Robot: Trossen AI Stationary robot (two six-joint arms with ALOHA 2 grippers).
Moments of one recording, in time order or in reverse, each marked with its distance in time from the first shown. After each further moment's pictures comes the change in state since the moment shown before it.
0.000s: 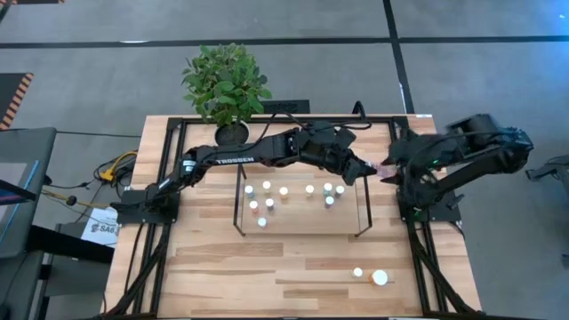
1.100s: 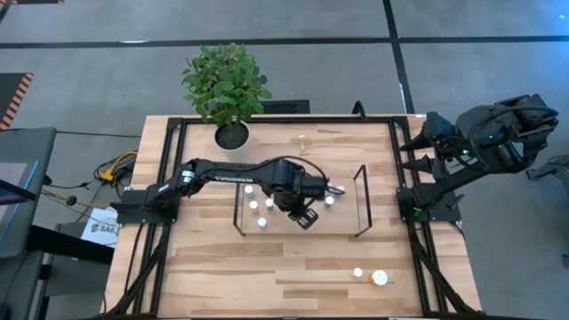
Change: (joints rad) left arm -0.140 0.009 -0.006 -1.183 -0.115 -0.097; right arm 0.000 -0.062 0.242 -0.045 -0.002 0.048
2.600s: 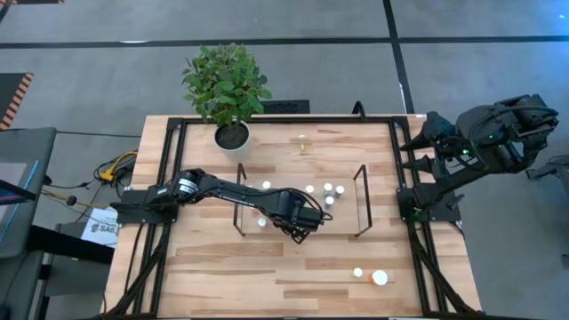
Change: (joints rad) left arm -0.124 -0.005 -0.266 0.108 -0.242 -0.184; right arm 0.000 0.000 0.000 0.000 0.002 0.003
